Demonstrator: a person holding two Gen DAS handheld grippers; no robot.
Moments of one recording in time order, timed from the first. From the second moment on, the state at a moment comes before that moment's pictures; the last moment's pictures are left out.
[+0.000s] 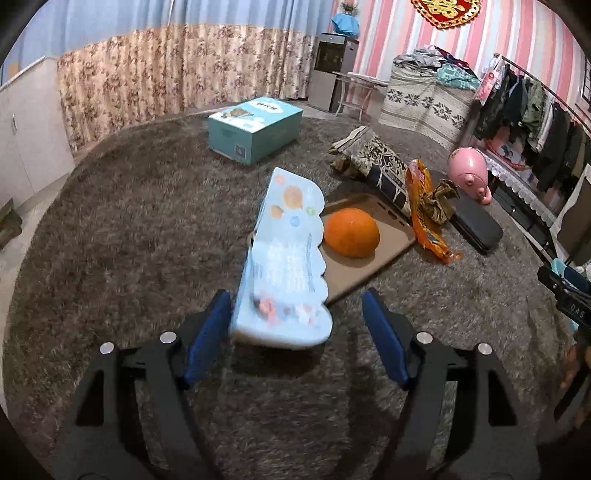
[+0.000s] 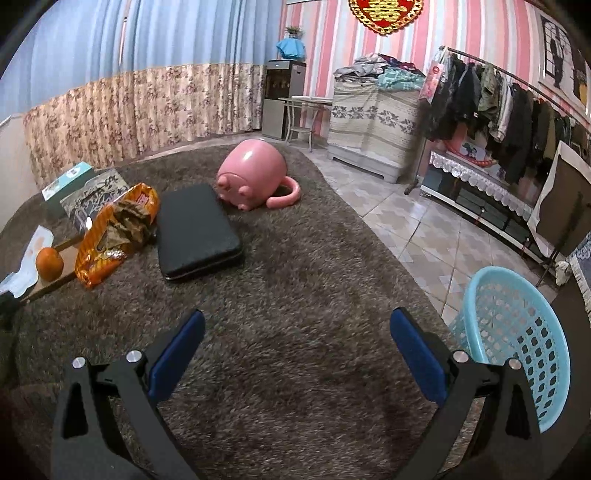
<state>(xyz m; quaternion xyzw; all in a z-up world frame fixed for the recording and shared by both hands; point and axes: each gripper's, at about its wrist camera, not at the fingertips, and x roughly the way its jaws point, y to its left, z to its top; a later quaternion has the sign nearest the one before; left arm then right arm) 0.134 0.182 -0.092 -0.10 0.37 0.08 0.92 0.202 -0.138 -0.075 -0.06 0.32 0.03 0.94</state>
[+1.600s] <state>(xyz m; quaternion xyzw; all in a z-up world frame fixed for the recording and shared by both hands) 0.135 0.188 -0.100 -0.10 0.38 0.04 0.92 0.203 -0.095 -0.083 -0.09 0.33 0.08 0.93</state>
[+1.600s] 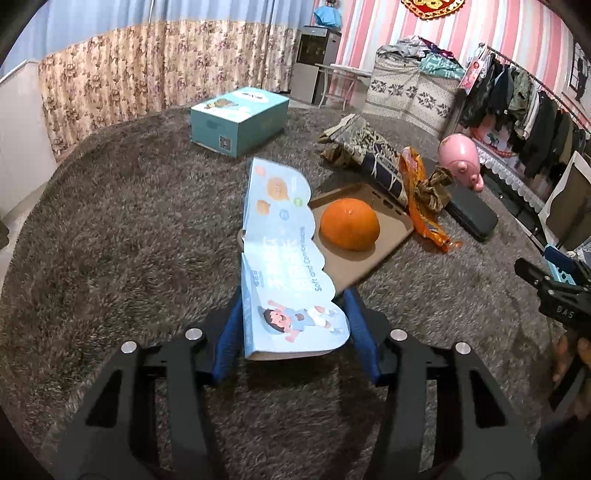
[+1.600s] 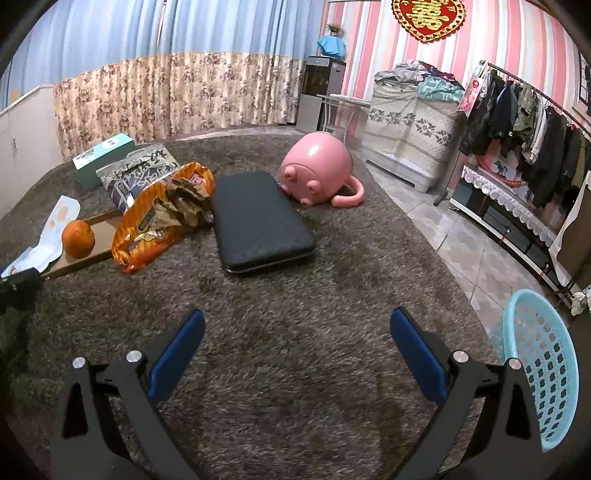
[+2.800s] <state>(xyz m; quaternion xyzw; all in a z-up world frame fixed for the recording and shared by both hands) 0.143 0.241 -0.040 -0.09 0.29 0.06 0.95 0.269 0.002 -0.070 -0.09 0.31 0.20 0.93</state>
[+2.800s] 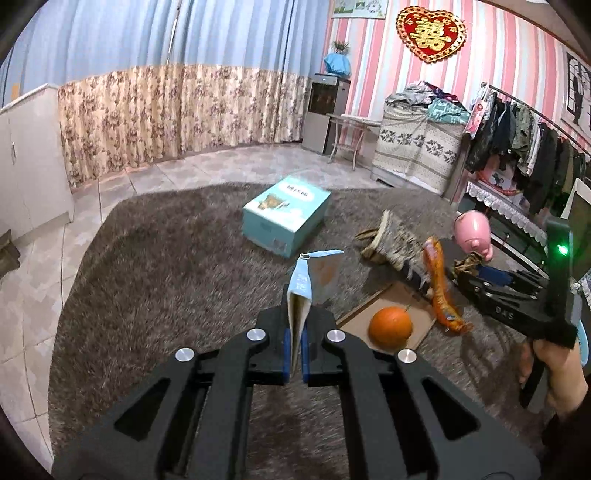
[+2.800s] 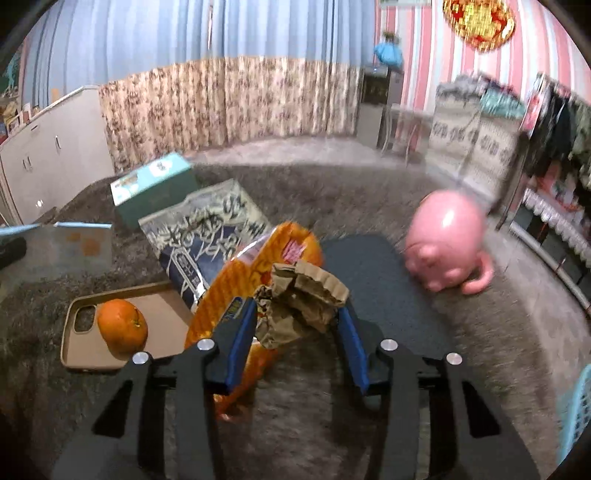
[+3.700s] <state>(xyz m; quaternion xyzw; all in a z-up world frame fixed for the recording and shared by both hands) 0.173 -0.047 0.013 -0.01 0.25 -0.16 0.95 0.164 -0.353 -0.016 0.03 0.26 -0.14 0.96</state>
